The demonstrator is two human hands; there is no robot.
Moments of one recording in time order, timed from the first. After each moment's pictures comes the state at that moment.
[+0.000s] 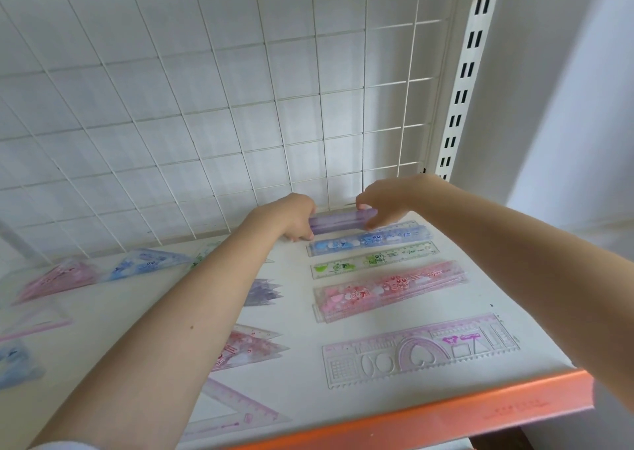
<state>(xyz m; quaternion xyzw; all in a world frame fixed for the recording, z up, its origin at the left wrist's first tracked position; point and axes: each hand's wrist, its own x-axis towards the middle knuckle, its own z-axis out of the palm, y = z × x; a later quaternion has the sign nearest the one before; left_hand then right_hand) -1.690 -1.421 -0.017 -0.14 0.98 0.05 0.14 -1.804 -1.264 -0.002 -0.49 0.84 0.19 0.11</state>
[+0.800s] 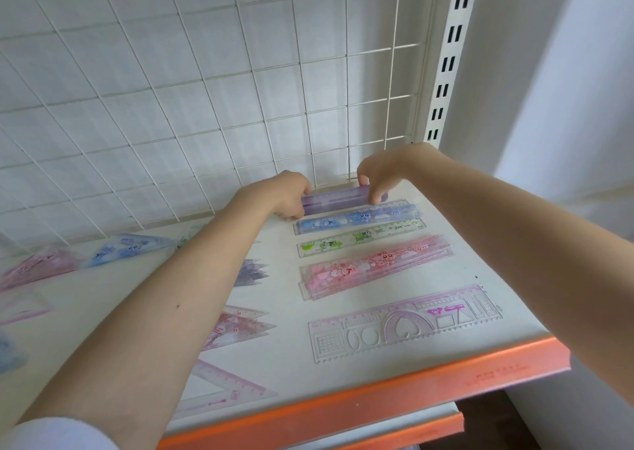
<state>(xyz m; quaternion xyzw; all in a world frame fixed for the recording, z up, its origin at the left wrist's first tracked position) -1.693 -1.411 -0.019 -0.13 0.98 0.06 0.12 -1.811 -1.254 0.004 -0.40 0.89 0.10 0.18</state>
